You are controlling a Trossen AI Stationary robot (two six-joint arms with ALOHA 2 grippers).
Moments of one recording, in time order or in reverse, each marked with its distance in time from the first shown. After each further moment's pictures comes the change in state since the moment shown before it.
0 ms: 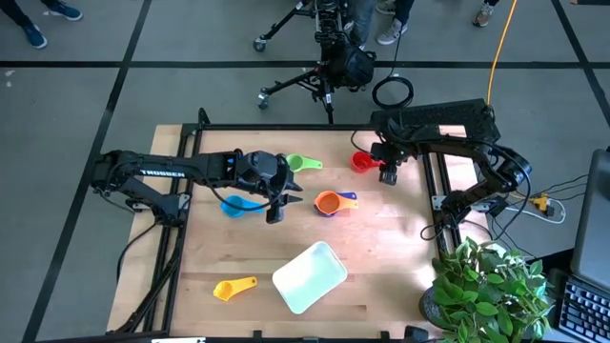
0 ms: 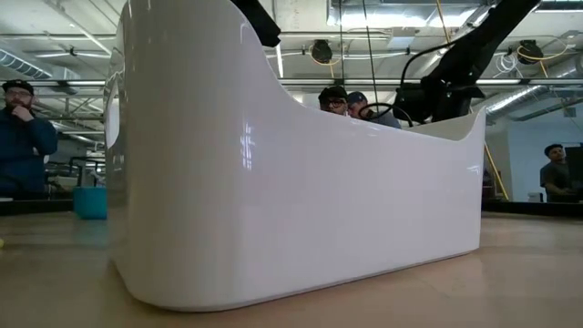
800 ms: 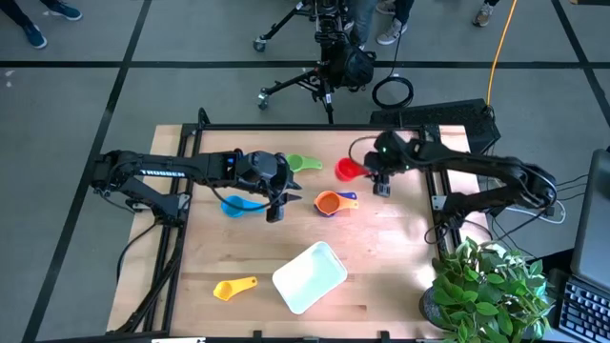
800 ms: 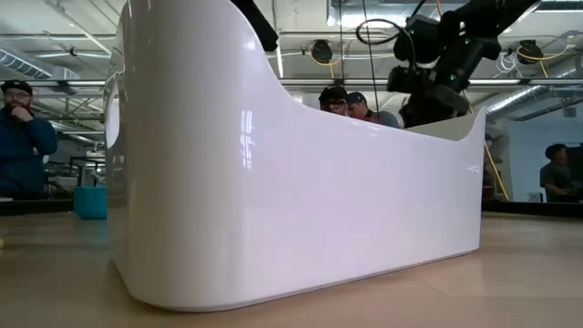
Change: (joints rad) left arm 0.008 0.000 0.000 -0.019 -0.030 0.006; right arm 0.323 -0.272 0.000 0.035 -0.036 0.183
